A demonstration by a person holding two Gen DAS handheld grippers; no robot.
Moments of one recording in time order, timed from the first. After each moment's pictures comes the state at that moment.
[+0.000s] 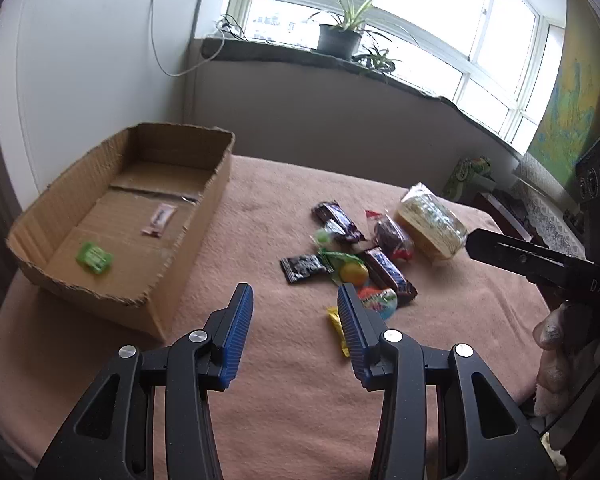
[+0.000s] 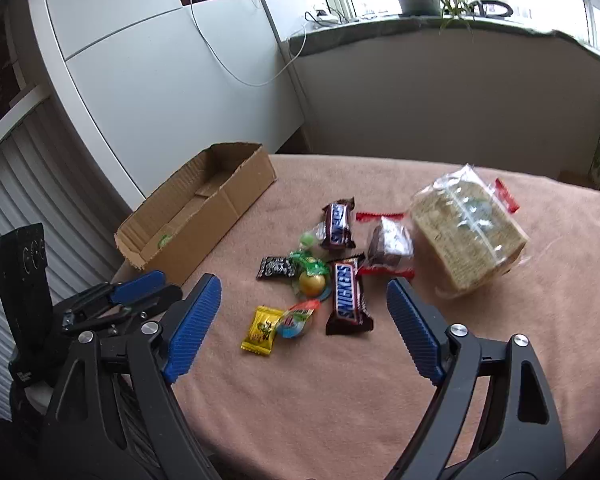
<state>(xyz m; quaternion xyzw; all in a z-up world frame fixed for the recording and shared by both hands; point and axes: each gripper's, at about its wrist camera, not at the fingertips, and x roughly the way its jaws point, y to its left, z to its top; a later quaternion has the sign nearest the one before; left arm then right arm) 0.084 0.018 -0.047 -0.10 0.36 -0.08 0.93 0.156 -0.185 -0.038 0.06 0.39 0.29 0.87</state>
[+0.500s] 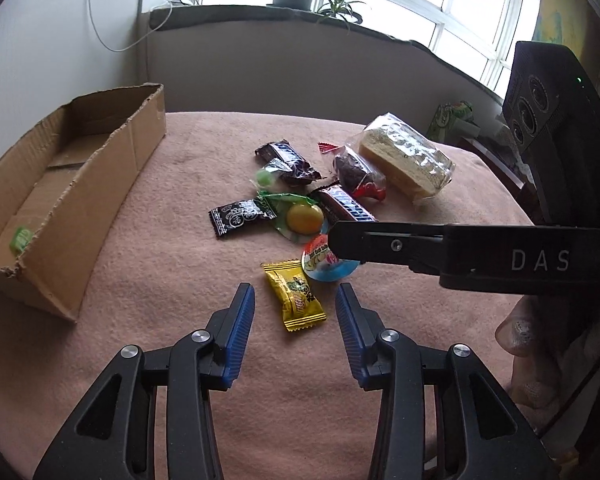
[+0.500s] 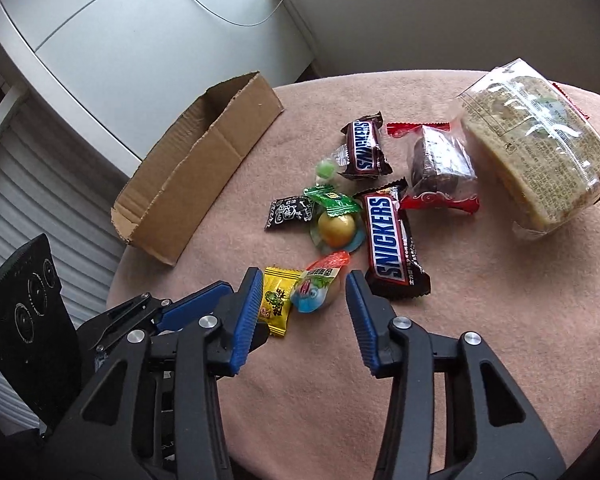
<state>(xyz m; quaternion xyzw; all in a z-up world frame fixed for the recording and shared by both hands) 0.100 -0.034 -0.083 -0.05 0.40 -0.12 0.91 0.185 -0.157 -0.099 0.08 0.48 0.31 0.82</state>
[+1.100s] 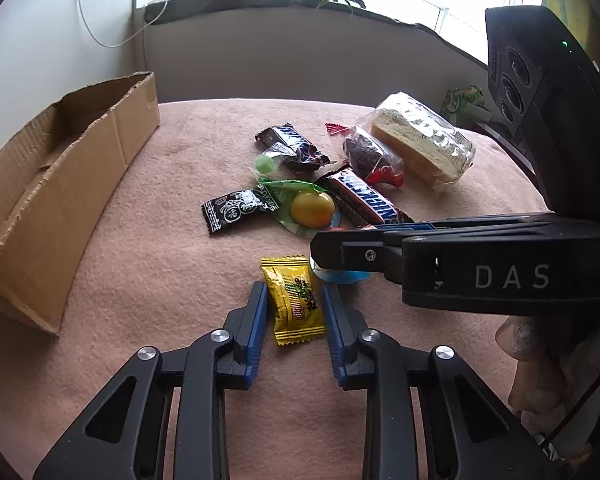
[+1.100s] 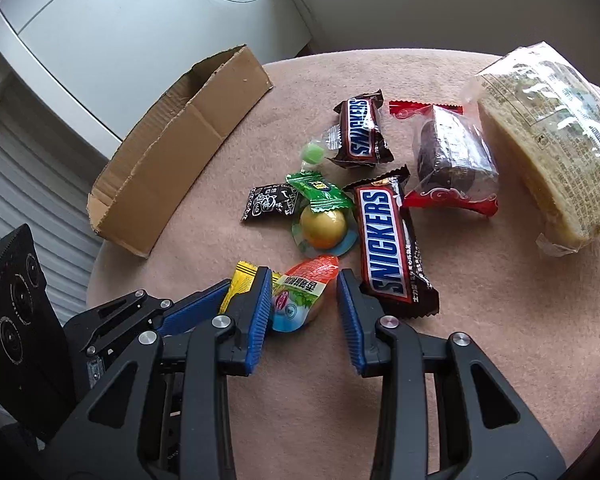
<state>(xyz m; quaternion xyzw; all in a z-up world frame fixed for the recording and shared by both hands) 0.119 -0.044 -0.103 -0.02 0.42 -0.10 0.90 0.200 -0.144 -0.116 0.05 0.50 0.31 0.81</state>
